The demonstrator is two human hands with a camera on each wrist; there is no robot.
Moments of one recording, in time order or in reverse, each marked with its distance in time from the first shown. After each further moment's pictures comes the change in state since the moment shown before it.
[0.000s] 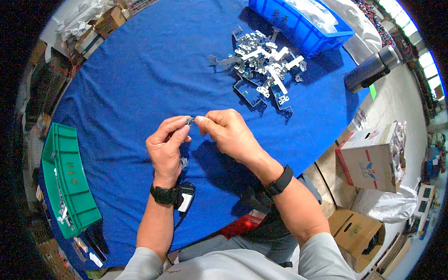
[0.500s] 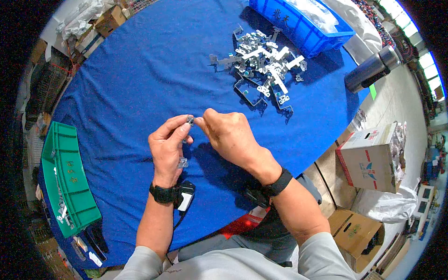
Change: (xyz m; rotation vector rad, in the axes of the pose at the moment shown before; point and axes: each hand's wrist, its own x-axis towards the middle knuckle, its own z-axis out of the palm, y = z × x) left_hand 0.001 0.000 0.000 -0.070 0.009 -0.215; right_hand -0.001 0.010 0.002 -0.654 0.159 -0.533
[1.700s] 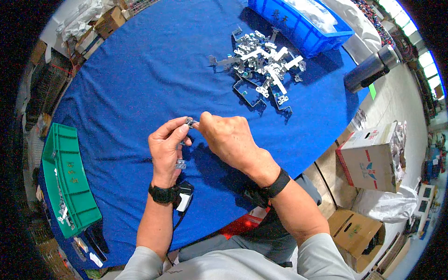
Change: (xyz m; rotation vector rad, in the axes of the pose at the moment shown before) left_hand 0.002 -0.003 -0.004 -0.069 -0.017 -0.019; right_hand -0.004 0.003 0.006 -0.144 0.026 -0.116
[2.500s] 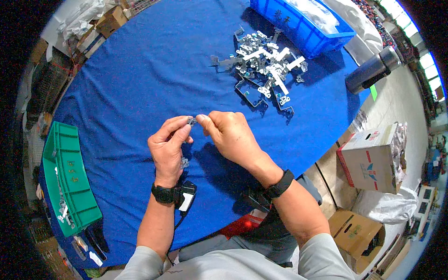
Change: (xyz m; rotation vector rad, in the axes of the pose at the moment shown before) left_hand -0.004 0.004 0.006 0.137 -0.012 0.228; right_hand 0.009 -0.010 -0.011 0.432 -0.058 0.426
